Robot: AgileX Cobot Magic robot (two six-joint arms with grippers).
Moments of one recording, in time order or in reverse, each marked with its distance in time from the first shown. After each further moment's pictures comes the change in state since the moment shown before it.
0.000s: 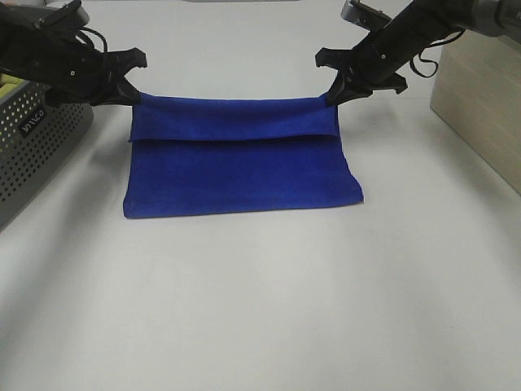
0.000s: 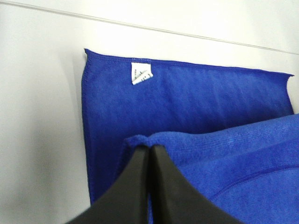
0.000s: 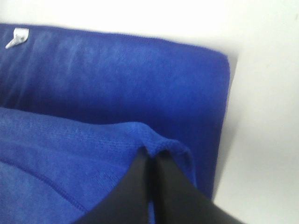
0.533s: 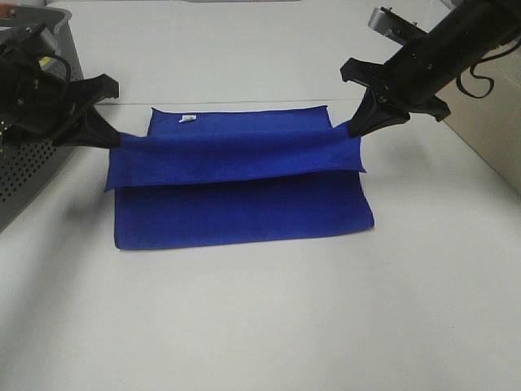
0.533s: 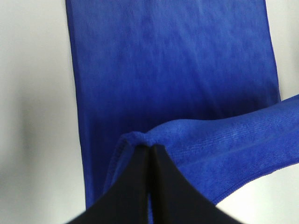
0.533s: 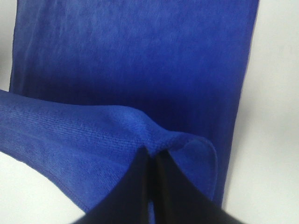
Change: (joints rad) left arm -0.002 -0.334 0.427 -0.016 0.106 0.007; right arm 0.000 -0.466 0.706 0.063 -0.047 -0.072
